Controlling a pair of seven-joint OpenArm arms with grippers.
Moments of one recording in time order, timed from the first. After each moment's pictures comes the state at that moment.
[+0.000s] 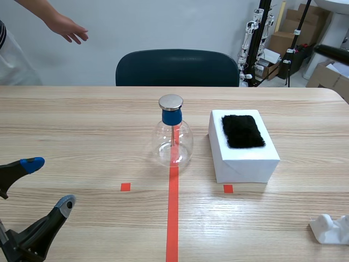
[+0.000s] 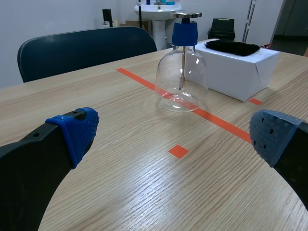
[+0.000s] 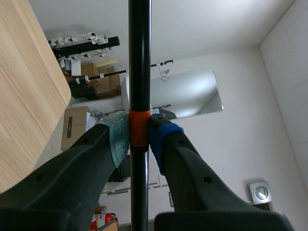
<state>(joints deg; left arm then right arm) 13.1 -30.8 9.7 51.8 8.5 -34.4 -74.3 -67.3 17.2 38.1 108.1 -30.2 -30.8 42.6</state>
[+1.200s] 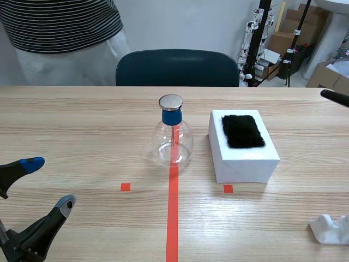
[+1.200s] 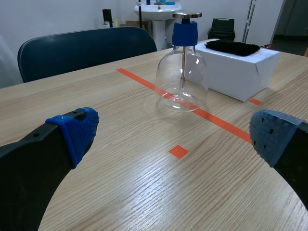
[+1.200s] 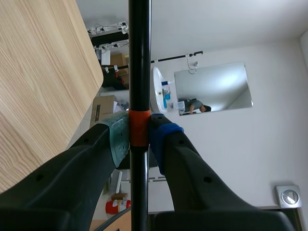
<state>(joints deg) 13.1 -30.8 9.7 51.8 8.5 -34.4 -74.3 -66.6 20.3 38.3 100.2 -29.9 -26.5 44.8</state>
